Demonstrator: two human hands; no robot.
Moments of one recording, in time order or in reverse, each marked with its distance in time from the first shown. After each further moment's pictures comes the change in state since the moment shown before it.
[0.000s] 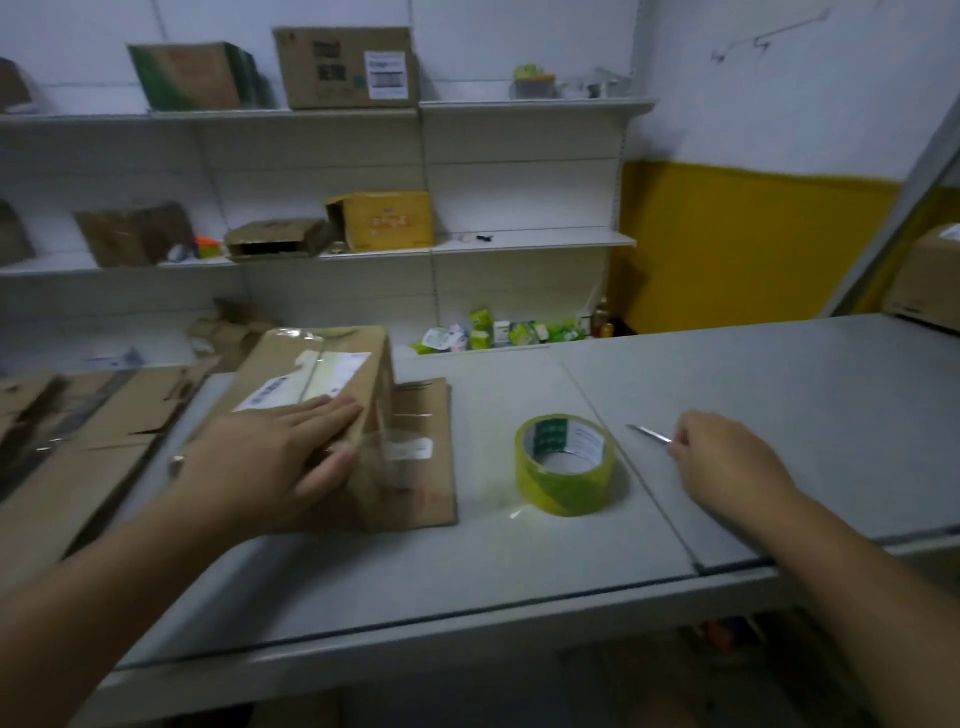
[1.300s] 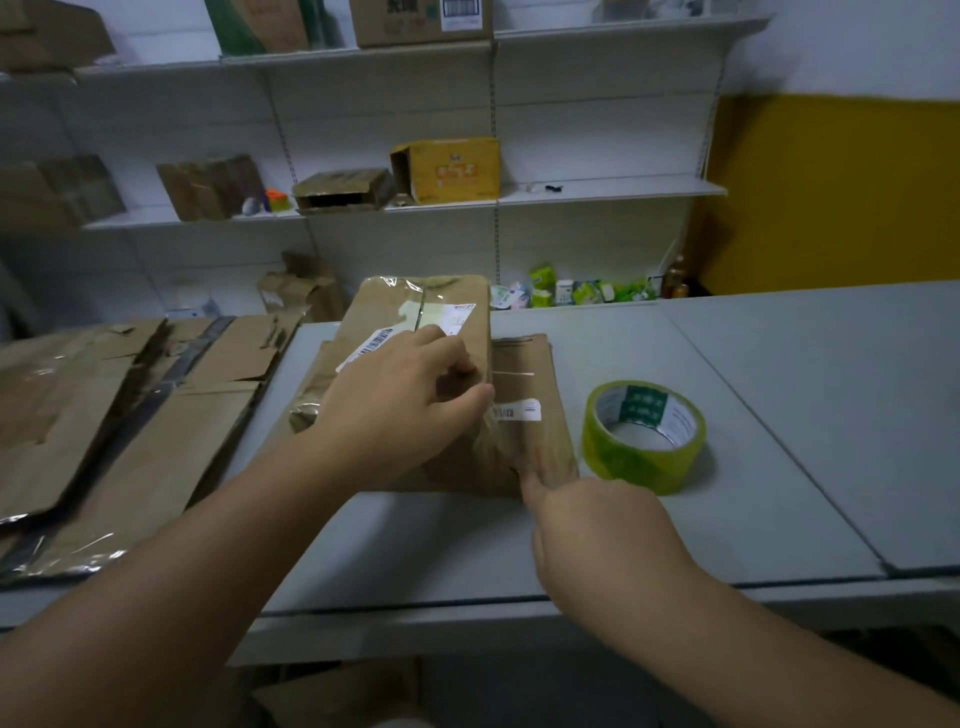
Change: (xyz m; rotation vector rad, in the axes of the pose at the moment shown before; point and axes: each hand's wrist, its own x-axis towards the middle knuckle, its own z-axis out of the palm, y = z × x) left_hand 0.000 0.048 -0.075 -0.404 0.017 -0.109; right_hand -0.109 -0.206 -0.008 -0.094 -0.171 -0.558
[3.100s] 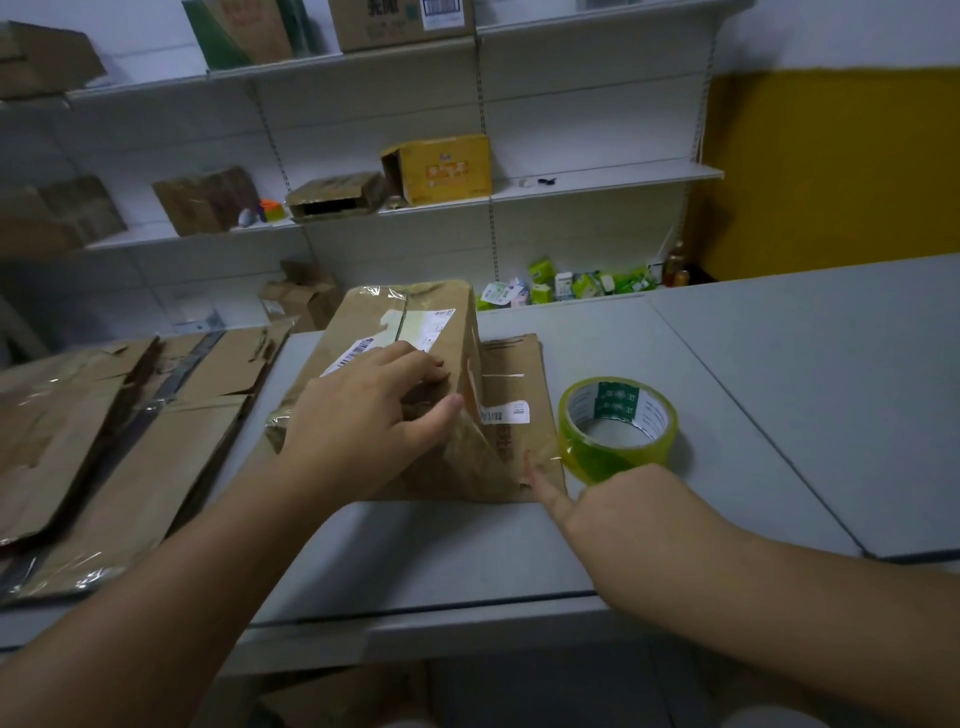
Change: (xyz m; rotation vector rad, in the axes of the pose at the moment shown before) left_hand -0.004 -0.005 0.008 0.076 0.055 -0.015; right_hand 0.000 0.043 0.018 -0.020 -0.083 -0.250
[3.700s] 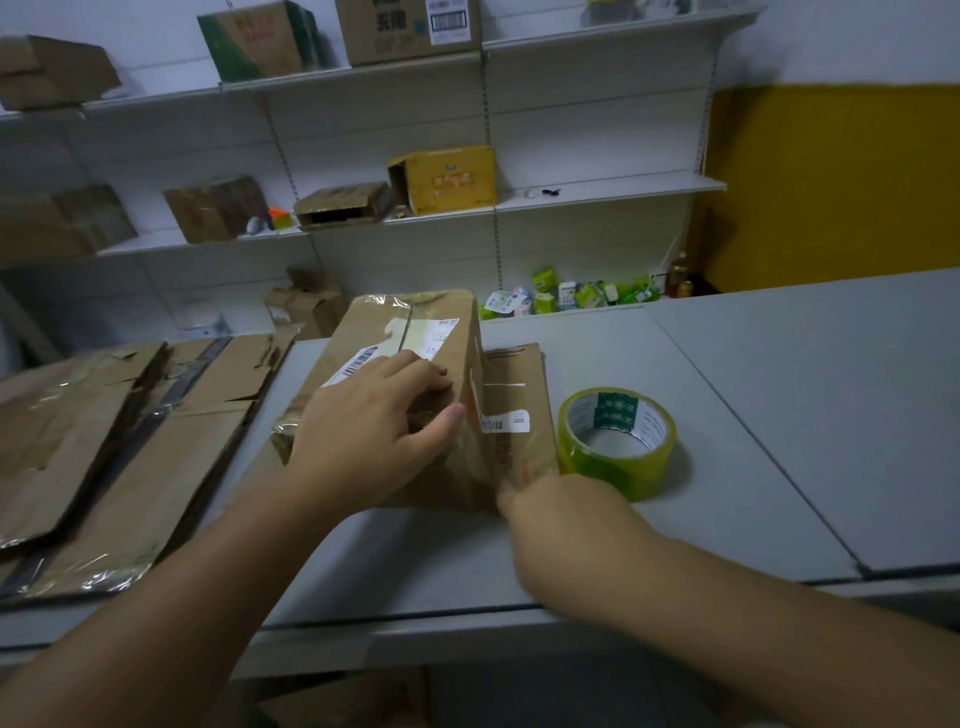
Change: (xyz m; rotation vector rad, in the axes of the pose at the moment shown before) left_hand -0.001 0.001 0.003 0.034 0.008 0.019; right_hand 0.017 -0.027 -0.029 0.122 -0.076 0.107
